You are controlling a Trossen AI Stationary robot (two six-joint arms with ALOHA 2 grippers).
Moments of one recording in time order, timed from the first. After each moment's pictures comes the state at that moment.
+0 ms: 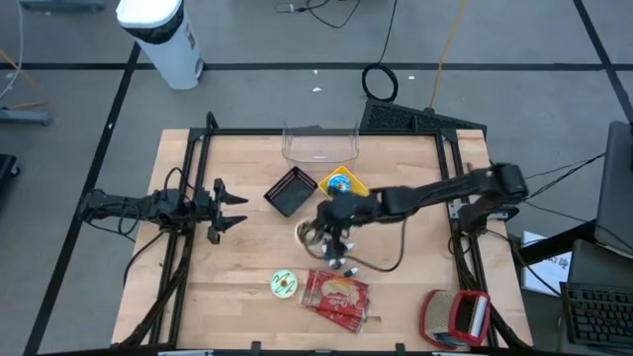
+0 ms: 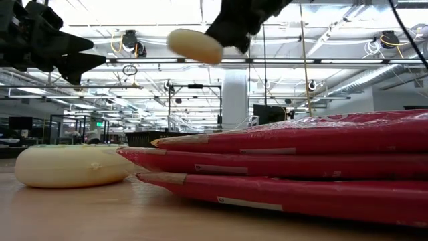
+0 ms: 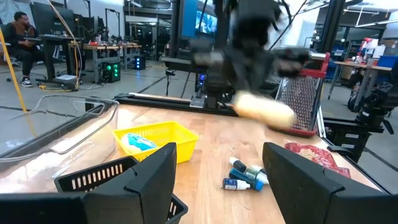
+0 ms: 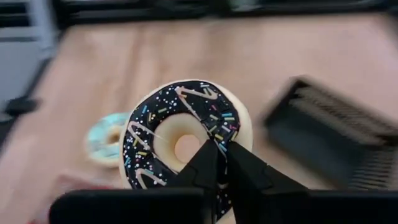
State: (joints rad) left arm -0.12 0.02 0.01 0.06 -0.15 -0.08; right arm 0.10 1.63 1.24 -0.20 0.10 0.11
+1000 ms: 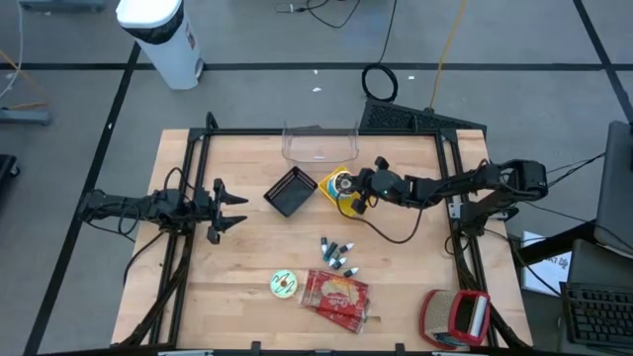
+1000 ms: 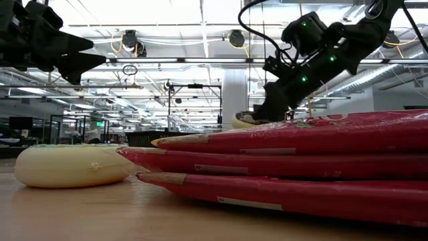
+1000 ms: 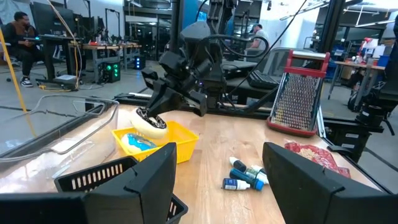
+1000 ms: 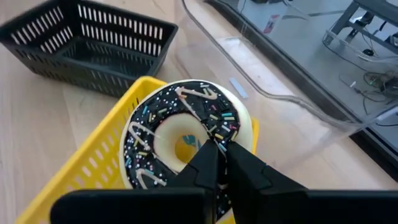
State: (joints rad) left arm -0.12 0.02 0.01 0.06 -0.15 -0.08; right arm -0.18 1.47 0.57 0.38 0.36 0.03
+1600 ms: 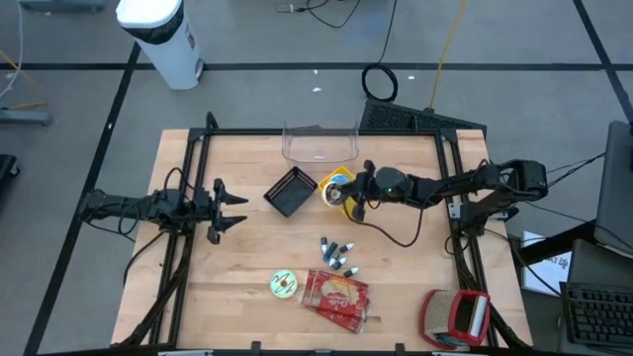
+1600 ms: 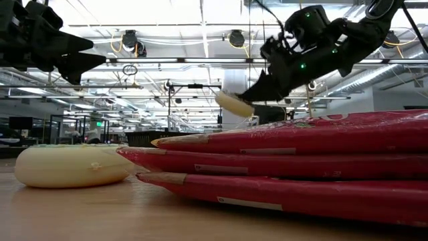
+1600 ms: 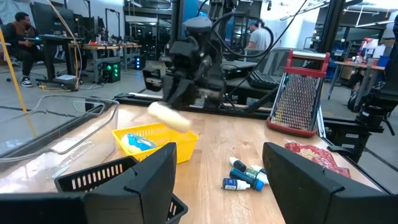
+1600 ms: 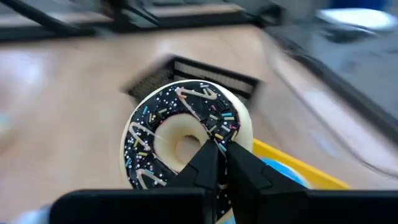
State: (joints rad) left arm -0.12 0.02 0.01 0.06 -0.15 -0.08; right arm -0.18 1.47 0.57 0.58 0.00 0.02
